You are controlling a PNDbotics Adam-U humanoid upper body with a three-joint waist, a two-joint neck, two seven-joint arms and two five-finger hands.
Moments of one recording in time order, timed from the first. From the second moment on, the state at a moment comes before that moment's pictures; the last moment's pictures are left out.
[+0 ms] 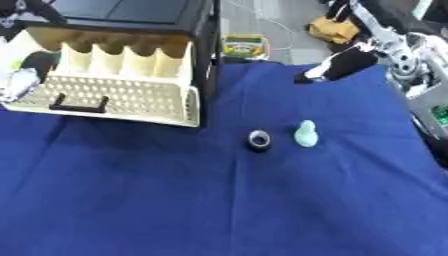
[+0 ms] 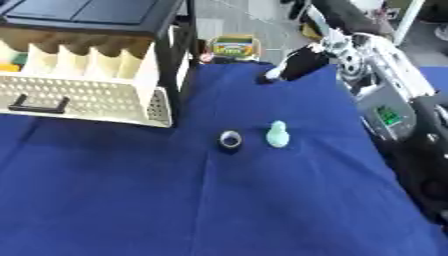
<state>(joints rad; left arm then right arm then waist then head) -0.75 0.92 -0.11 -1.99 -0.41 0.11 -0.56 -0.94 -0.59 0.27 -1.45 0.72 0.32 0.30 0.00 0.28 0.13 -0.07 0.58</state>
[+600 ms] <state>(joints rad) -0.75 0.90 -0.06 -1.99 -0.32 0.18 -0.42 -1.03 -0.59 0.29 -1.18 0.69 0.25 0.48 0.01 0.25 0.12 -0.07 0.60</state>
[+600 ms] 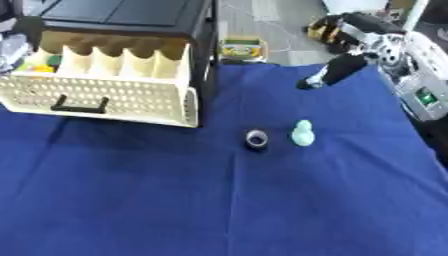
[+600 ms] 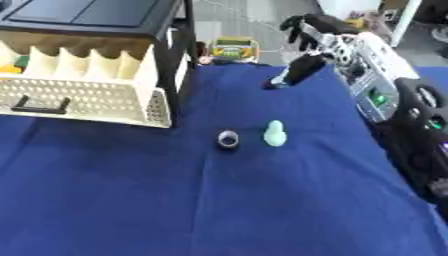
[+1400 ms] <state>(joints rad) -0.74 0.88 -0.05 -1.99 -0.22 0.23 -0.26 -1.02 -0.59 0.33 -1.15 0.65 0.22 0.73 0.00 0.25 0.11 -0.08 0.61</state>
